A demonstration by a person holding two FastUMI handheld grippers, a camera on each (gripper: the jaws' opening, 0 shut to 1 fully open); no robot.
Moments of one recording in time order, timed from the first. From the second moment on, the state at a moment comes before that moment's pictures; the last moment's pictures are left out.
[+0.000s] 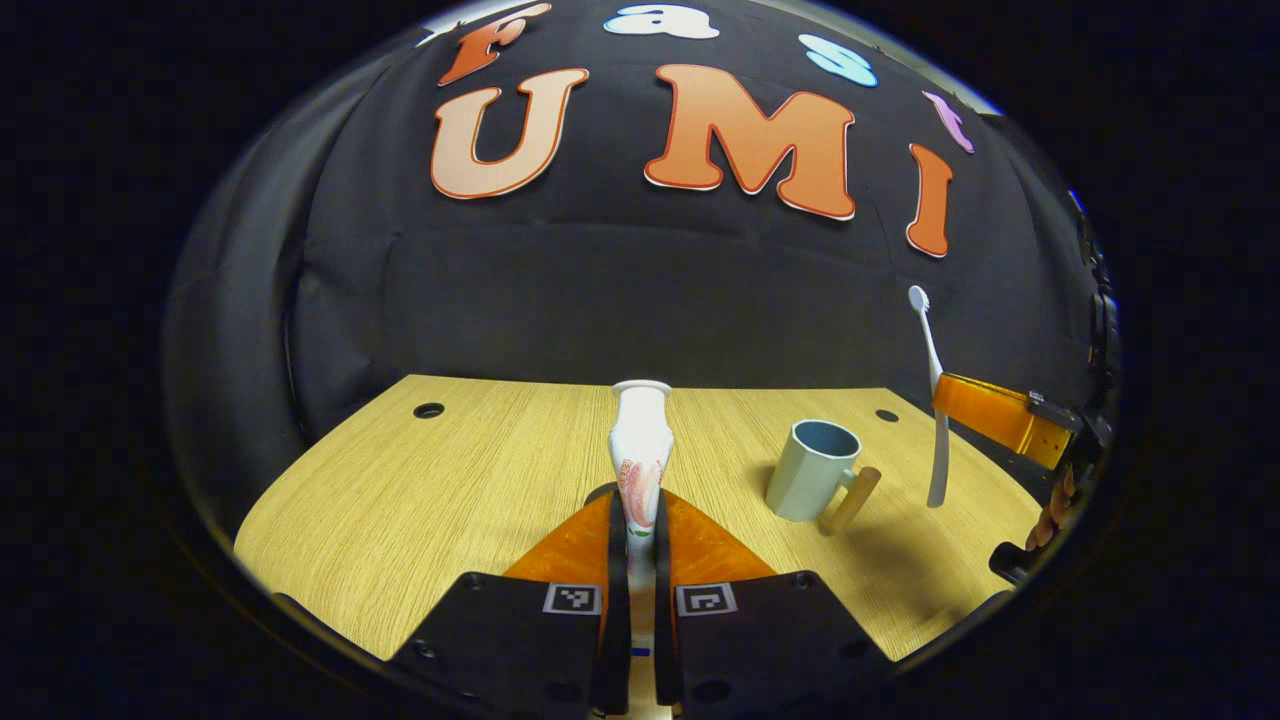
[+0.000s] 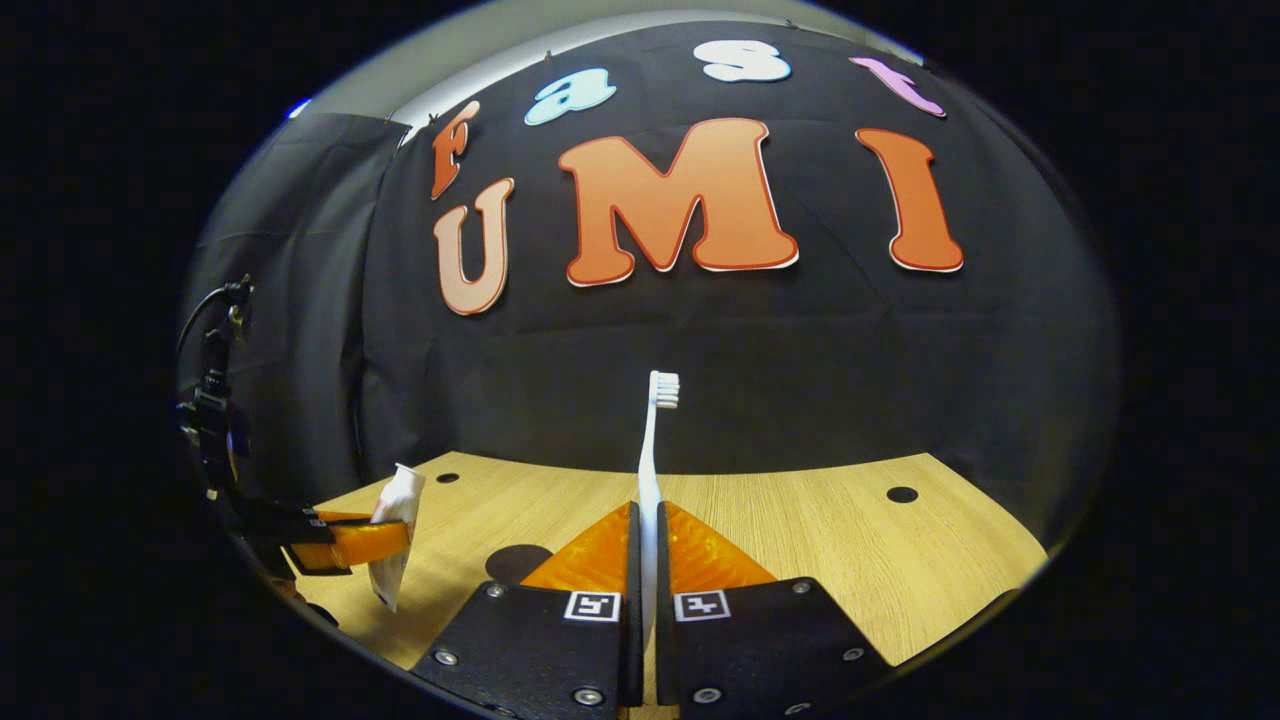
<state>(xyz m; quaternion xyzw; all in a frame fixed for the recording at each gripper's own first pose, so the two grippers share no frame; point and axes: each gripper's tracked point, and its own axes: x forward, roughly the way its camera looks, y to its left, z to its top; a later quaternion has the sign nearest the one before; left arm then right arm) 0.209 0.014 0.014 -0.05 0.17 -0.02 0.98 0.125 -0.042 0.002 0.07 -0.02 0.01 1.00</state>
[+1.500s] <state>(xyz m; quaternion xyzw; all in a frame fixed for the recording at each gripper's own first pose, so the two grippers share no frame) 0.256 -0.015 0.039 -0.06 0.07 -0.04 1.00 0.221 -0.067 -0.026 0.11 -0.08 0.00 0.99</state>
